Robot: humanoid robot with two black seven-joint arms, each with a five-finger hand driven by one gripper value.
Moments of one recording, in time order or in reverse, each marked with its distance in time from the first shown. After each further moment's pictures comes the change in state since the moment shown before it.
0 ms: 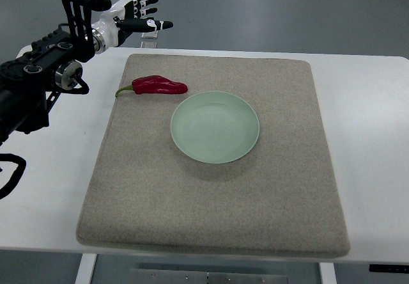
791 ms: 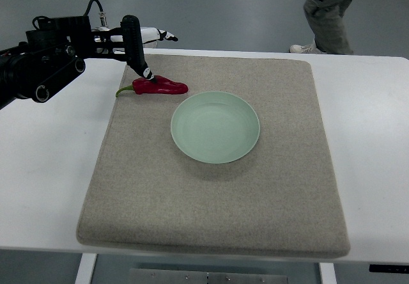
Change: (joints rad) left arm -0.061 0.116 0.162 -0.224 0.928 0.000 -0.020; right arm 0.000 0.000 0.000 0.000 0.001 0.000 0.000
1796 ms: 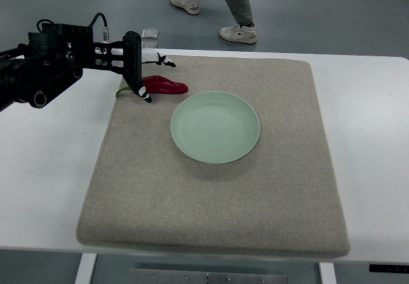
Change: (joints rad) left arm 0.015 -0.004 0.047 0.008 -0.019 -0.148 -0.024; right arm 0.000 0.000 0.000 0.000 0.000 0.000 0.000
